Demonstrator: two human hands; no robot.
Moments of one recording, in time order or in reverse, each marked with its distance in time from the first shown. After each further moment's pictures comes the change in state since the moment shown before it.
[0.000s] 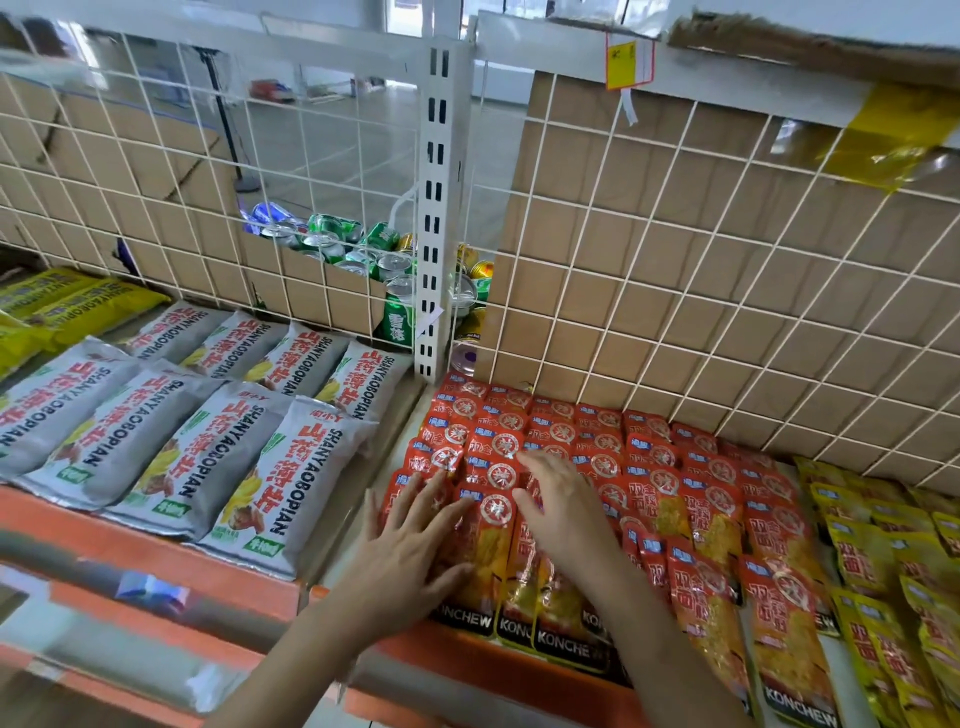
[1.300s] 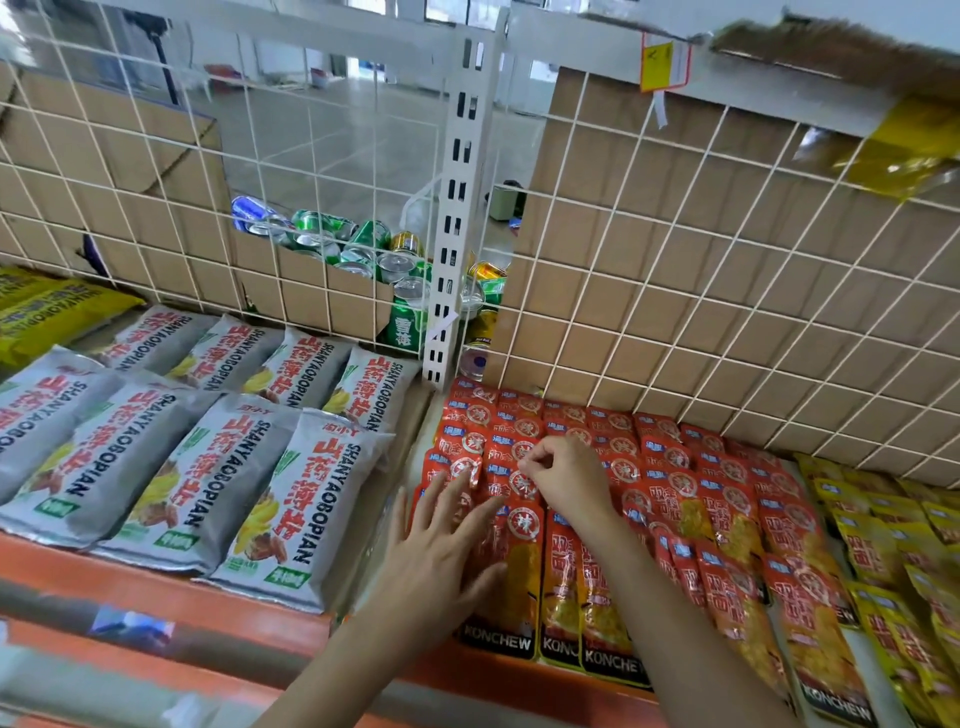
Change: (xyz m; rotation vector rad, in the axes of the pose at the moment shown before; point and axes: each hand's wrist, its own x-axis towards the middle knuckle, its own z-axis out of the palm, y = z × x) left_hand 0.009 -0.004 -0.006 0.030 0.070 0.024; right_hand 0.055 -0.008 0.016 0.082 0.145 0.253
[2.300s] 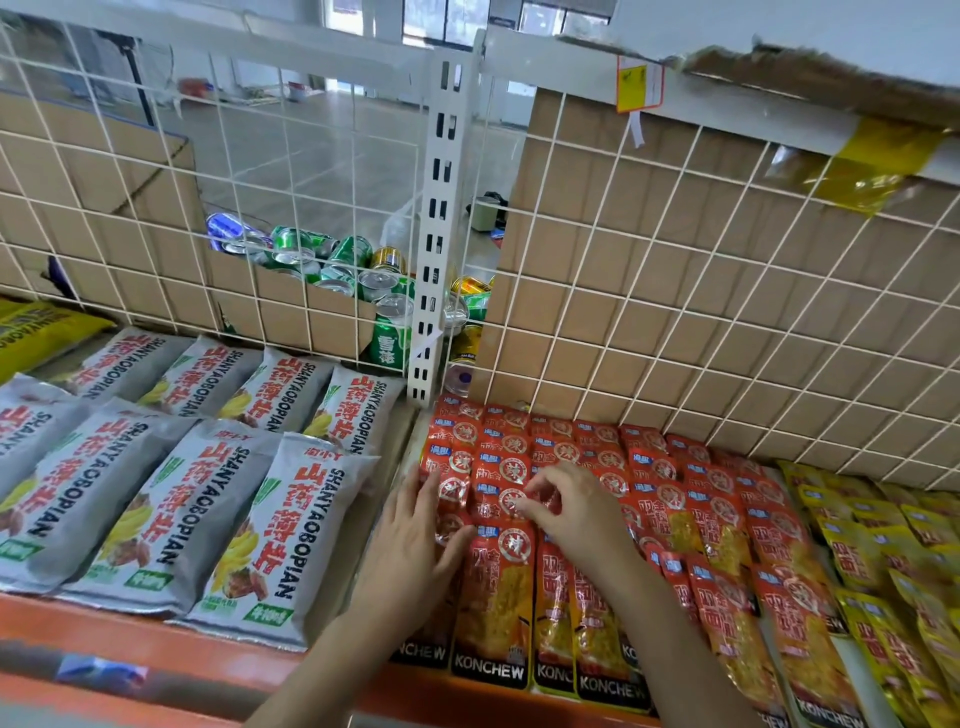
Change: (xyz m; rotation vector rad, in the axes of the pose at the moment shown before) left_hand 0.026 -0.013 -0.002 -0.410 0.104 -0.186; right_hand -0.030 0.009 -0.022 -0.051 -0.049 -0.148
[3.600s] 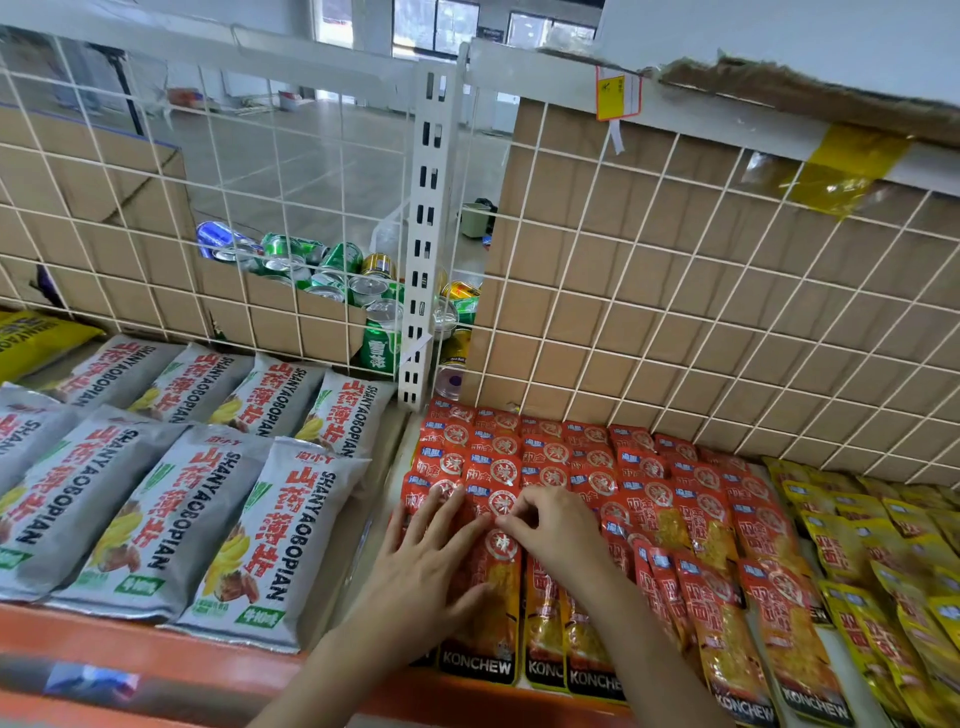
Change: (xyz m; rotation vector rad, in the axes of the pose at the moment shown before) left_hand -0.008 -0.007 0.015 0.486 -0.147 0.332; right_hand -0.007 -0.003 0.015 0.040 -0.015 0.051
